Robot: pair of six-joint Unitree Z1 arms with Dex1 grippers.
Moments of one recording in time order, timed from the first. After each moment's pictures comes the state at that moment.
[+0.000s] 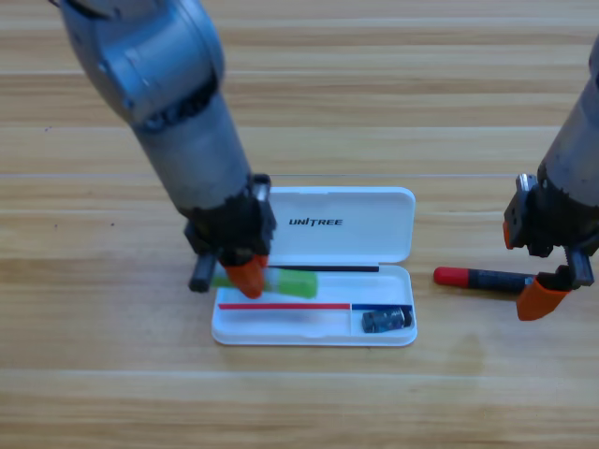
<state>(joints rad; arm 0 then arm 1) -0.82 2.01 -1.48 0.83 -0.05 0.87 0.74 1.88 -1.33 0.85 -0.01 -0.78</state>
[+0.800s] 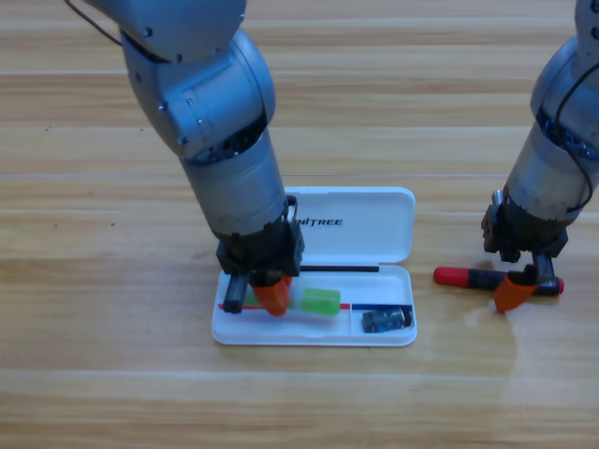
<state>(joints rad) -0.88 2.08 -1.51 0.80 -0.01 0.79 0.67 2.06 -1.33 0.69 -0.05 -0.87</state>
